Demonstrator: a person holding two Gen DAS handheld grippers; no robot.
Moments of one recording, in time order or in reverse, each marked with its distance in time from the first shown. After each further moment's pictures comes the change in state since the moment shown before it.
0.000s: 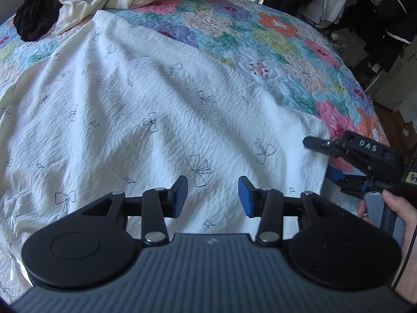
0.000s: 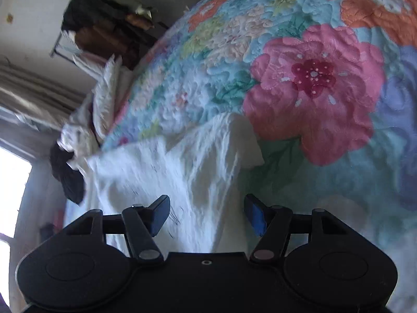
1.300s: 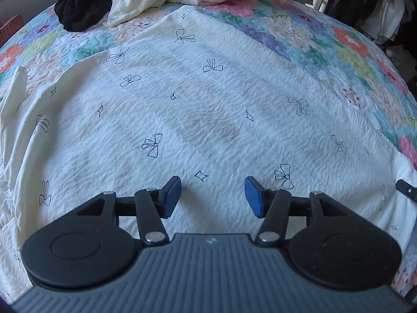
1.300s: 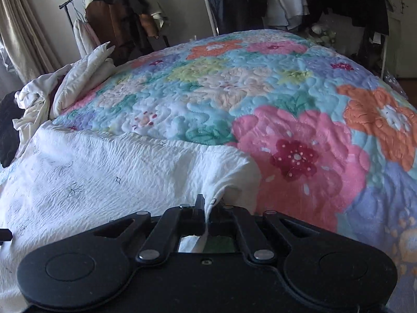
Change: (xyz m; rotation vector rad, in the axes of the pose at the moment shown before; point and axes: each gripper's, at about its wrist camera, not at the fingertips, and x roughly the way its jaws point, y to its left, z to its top) left arm 0.045 0.086 0.042 -0.073 -0.028 0.180; right arm 0.030 0.020 0.007 -0.494 -0.138 -0.386
